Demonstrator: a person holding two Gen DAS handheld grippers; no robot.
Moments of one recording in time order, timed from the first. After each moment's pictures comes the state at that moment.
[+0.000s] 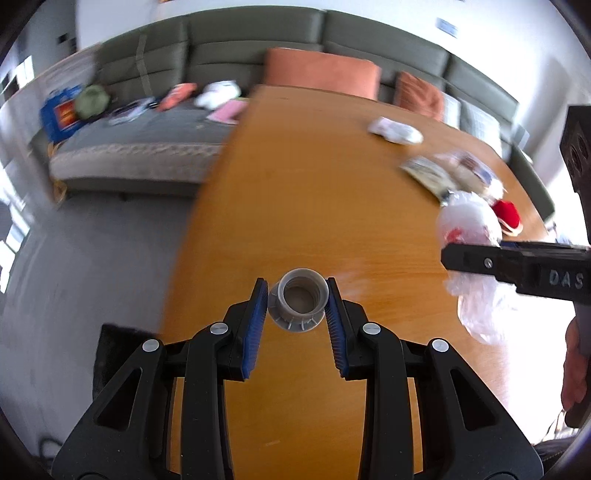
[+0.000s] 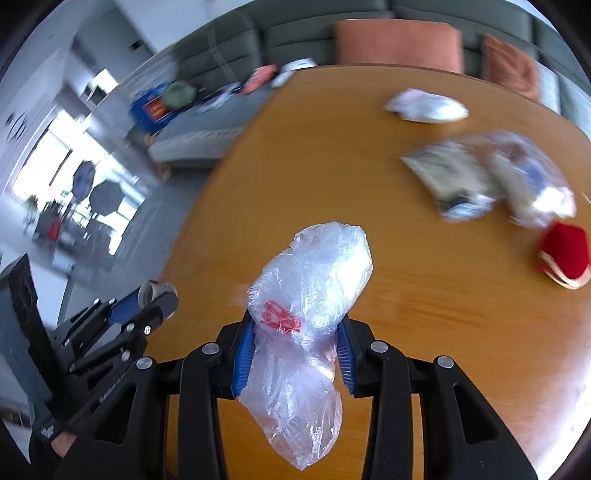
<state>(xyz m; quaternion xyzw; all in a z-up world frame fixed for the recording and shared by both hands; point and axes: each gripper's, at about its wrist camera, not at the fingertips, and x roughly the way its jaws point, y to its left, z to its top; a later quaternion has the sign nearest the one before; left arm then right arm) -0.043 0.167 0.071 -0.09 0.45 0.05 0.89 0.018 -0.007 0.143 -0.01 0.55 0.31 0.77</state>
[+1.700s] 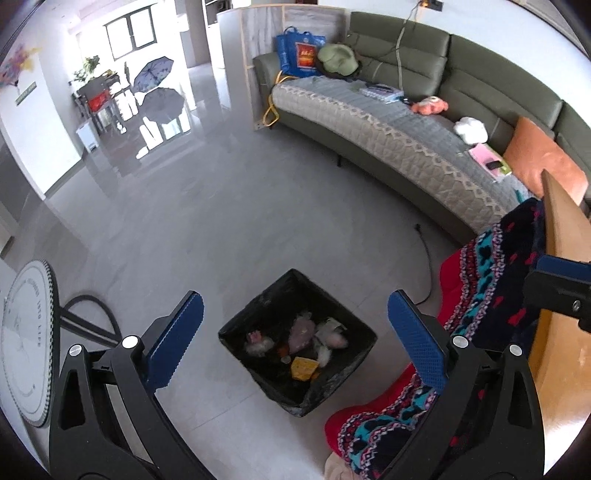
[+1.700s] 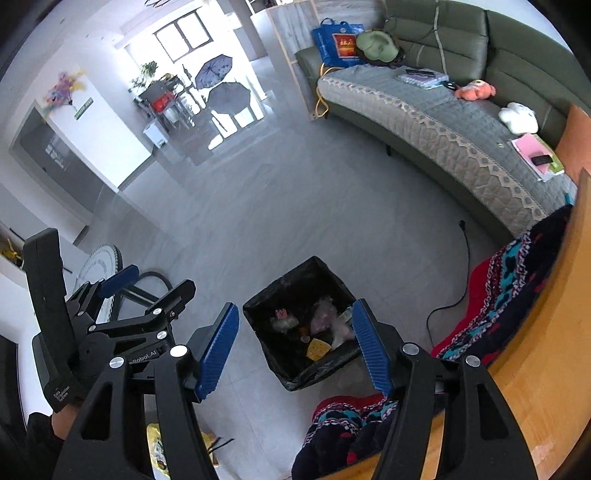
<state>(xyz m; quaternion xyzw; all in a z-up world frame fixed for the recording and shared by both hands) -0.214 0.431 0.071 -0.20 0.41 0.40 0.79 -0.089 0.304 0.164 -0.16 0.50 0.54 0.66</state>
